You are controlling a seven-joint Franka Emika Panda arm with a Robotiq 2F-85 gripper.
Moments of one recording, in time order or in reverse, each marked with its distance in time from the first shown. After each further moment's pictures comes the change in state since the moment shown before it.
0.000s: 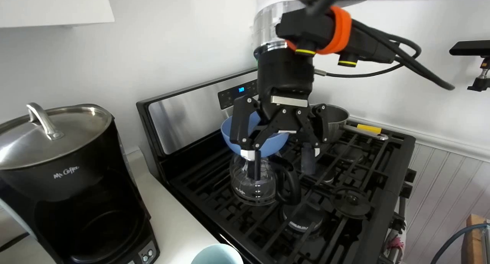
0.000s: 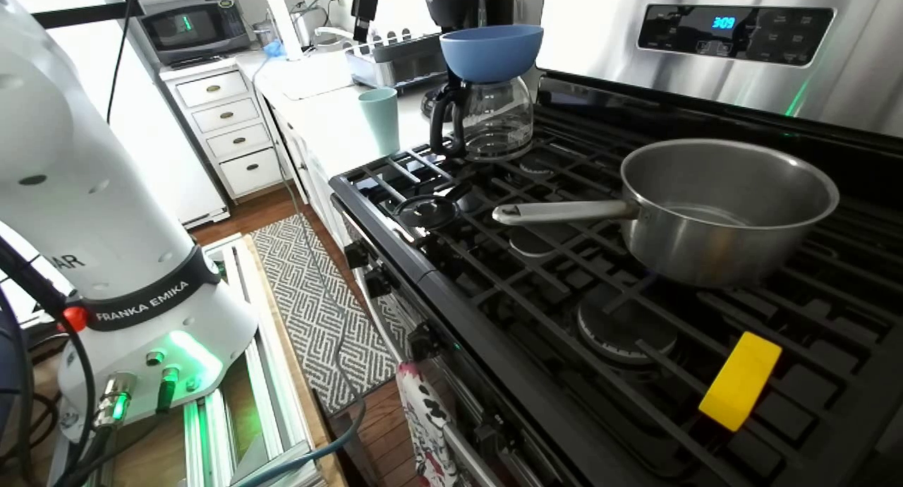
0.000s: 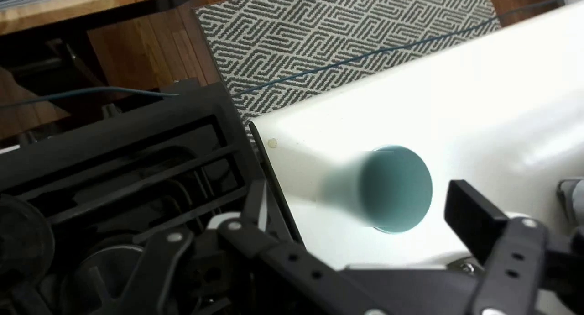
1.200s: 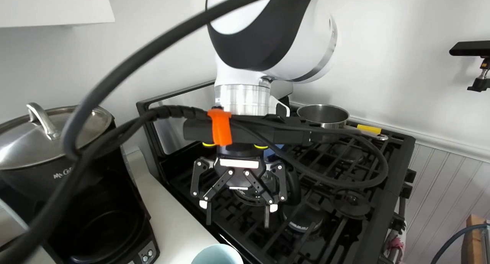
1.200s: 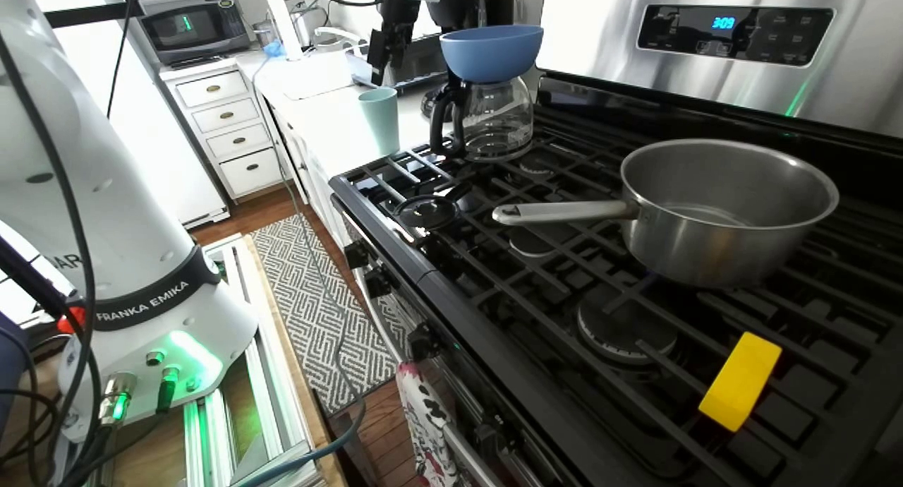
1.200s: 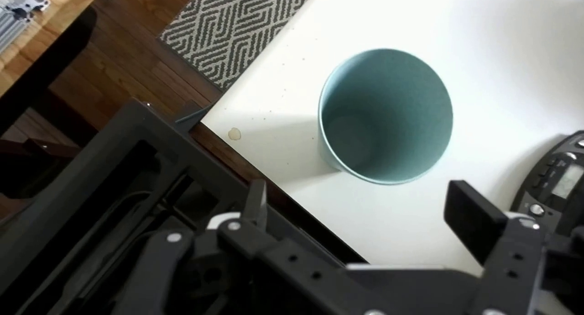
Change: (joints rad) arm 0.040 0.260 0.069 0.048 -0.012 0.287 0.520
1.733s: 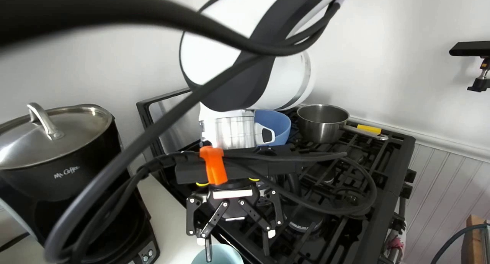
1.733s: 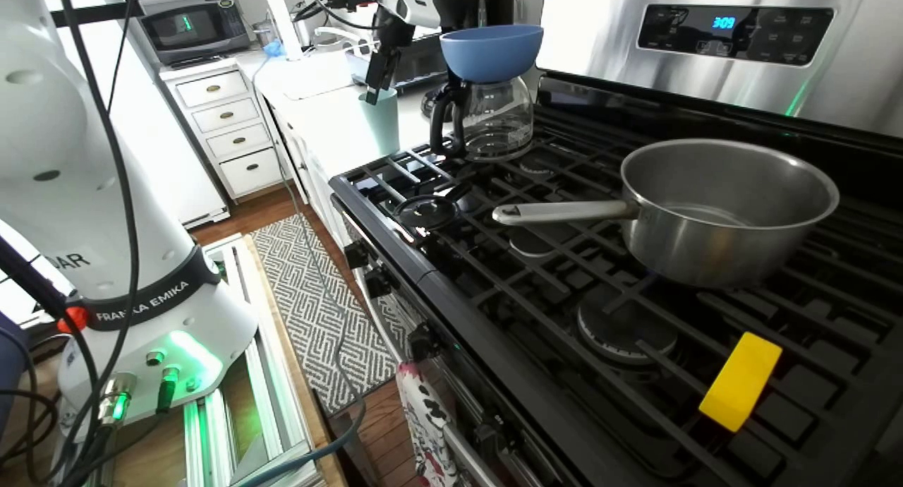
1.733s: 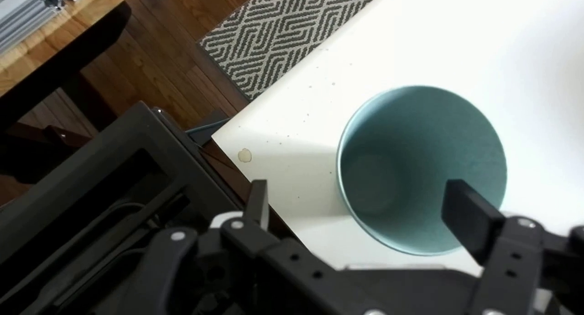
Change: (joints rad) arm 0.037 0.118 0.011 0.063 -0.034 -0.048 -0.072
